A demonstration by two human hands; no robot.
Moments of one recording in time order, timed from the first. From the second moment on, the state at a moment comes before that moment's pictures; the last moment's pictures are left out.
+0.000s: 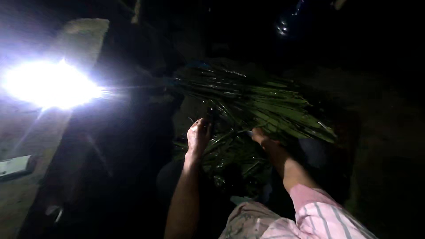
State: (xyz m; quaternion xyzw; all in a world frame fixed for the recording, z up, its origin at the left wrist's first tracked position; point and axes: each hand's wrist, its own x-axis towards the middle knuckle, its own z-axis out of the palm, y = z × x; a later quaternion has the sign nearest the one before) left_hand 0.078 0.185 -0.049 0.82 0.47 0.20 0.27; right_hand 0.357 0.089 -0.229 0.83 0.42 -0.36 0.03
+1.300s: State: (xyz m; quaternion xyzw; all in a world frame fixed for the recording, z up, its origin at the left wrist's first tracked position) left_hand 0.110 0.148 -0.097 0.71 0.48 -0.04 0.52; right_hand 0.302 0.032 -0.085 0.57 0.47 -0.60 -0.29
